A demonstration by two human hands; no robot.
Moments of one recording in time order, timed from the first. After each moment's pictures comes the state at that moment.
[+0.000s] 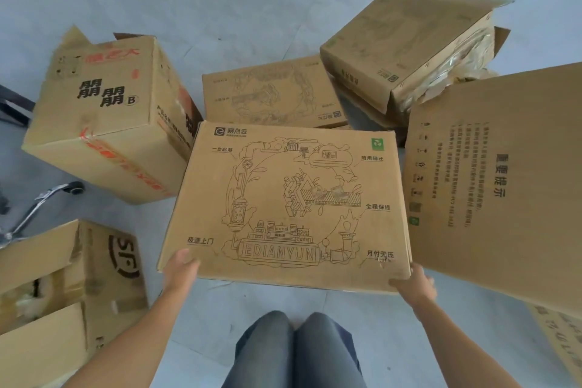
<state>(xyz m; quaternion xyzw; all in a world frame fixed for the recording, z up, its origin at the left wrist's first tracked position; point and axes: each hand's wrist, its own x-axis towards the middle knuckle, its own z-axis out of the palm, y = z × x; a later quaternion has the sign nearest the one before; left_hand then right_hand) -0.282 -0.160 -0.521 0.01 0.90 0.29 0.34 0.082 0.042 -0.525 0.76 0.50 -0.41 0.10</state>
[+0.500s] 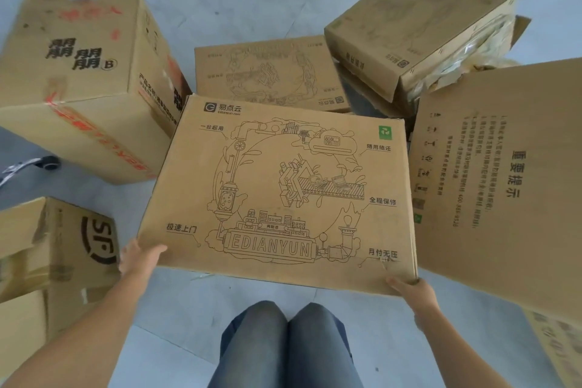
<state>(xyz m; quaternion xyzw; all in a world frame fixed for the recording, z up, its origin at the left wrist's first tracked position) -0.332 -0.174 -0.578 -0.05 0.92 0.24 0.30 0.101 0.046 -0.585 0.78 0.39 -0.49 -0.02</state>
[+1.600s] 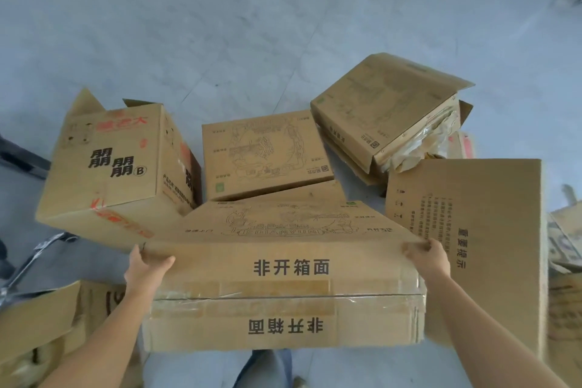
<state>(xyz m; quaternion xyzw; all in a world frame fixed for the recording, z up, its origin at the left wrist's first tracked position) -0.396 -0.070 -0.370 -0.02 0.88 0.35 0.30 0.020 0.214 -0.364 0.78 0.47 -0.40 -0.08</state>
